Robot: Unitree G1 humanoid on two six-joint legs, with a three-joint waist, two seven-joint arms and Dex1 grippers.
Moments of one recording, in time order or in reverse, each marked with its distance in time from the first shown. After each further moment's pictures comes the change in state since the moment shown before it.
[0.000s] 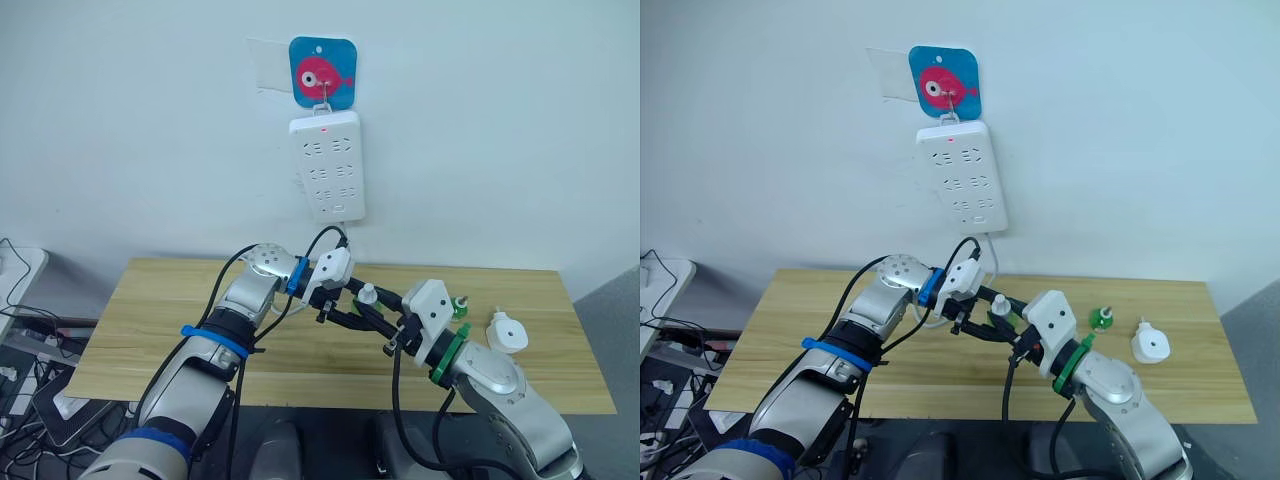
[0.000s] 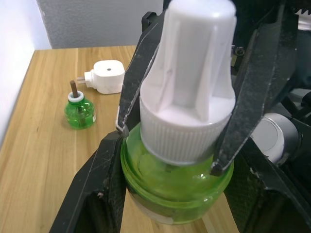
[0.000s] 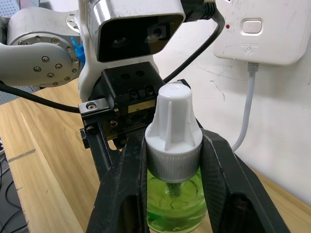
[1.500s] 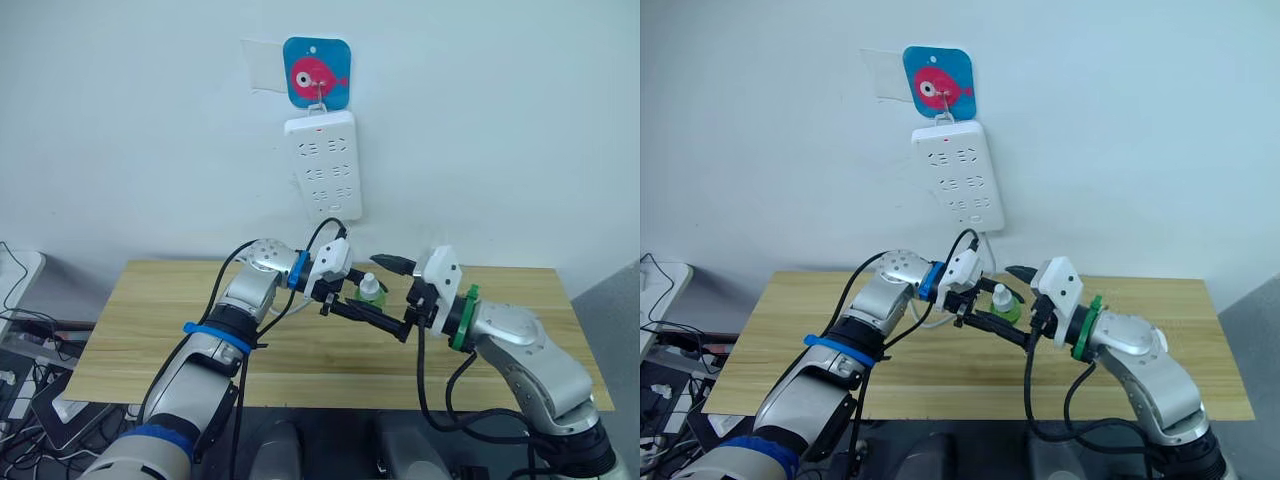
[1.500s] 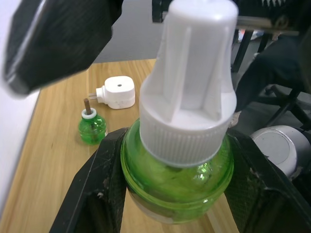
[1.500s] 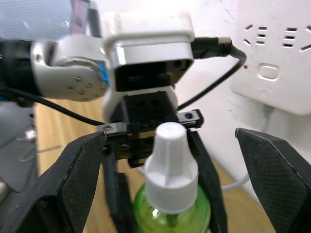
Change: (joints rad) left arm -0.032 -0.023 0.031 0.021 -0.026 -0.014 0.014; right arm -0.252 -0.084 -0.102 0.067 0.098 0.125 0.200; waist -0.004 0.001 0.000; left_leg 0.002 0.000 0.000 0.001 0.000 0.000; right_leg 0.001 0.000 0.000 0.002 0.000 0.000
